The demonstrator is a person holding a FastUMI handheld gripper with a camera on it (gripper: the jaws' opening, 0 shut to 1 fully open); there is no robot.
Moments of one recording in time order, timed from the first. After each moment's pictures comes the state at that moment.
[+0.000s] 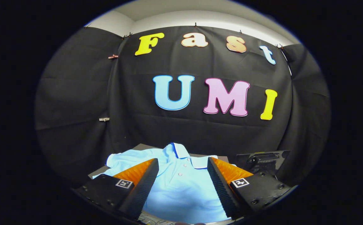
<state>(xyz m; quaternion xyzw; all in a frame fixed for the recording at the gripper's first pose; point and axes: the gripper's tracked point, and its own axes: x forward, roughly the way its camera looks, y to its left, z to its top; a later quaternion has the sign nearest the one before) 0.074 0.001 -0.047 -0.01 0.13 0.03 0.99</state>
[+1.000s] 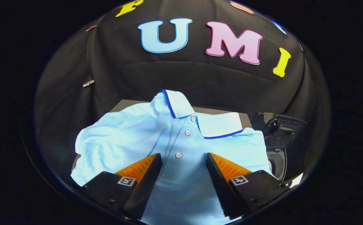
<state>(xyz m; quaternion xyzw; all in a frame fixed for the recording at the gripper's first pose) 0.116 -0.002 -0.173 0.01 0.39 0.00 0.92</state>
